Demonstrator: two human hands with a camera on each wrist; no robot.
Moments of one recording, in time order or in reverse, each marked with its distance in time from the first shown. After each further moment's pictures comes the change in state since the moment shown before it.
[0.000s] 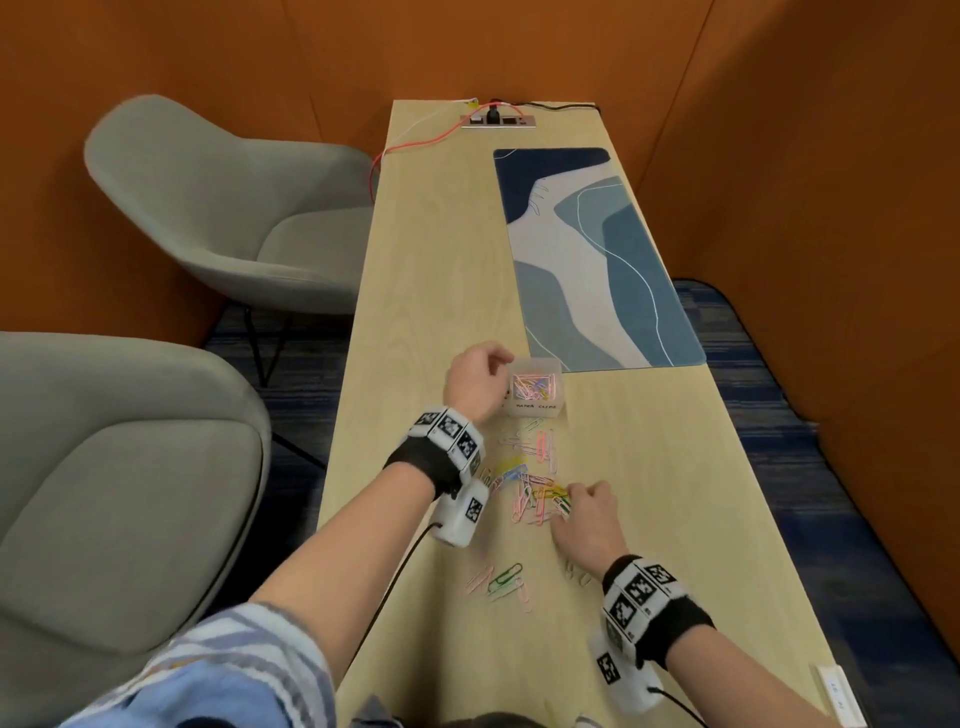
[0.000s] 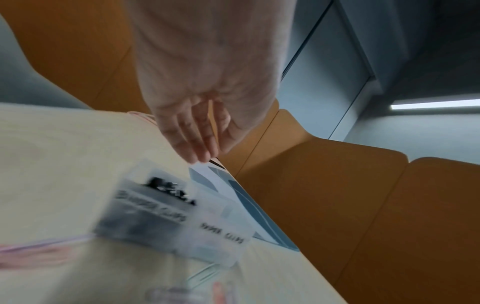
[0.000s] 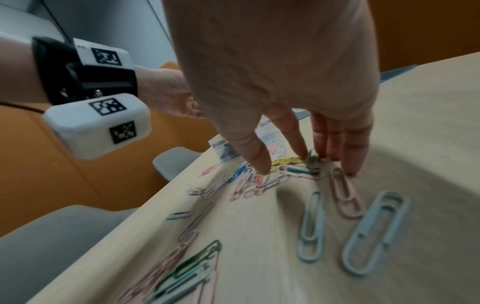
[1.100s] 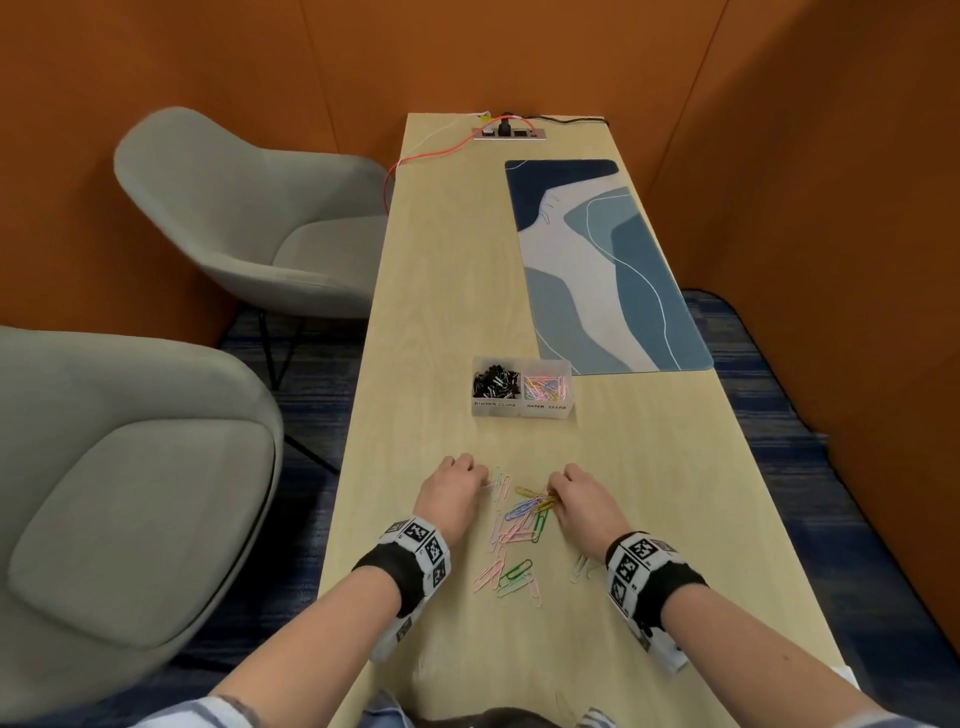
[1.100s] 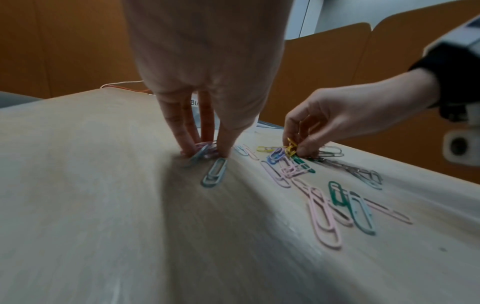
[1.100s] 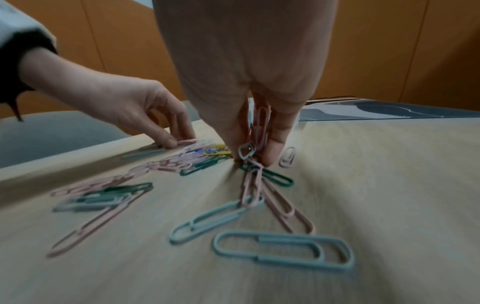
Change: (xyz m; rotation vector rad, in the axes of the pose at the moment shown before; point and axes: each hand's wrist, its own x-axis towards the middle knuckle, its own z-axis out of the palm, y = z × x) left_hand -0.097 -0.098 0.003 0.709 -0.314 0.200; right_hand 0.022 -0.001 0.006 -0.225 0.062 -0.420
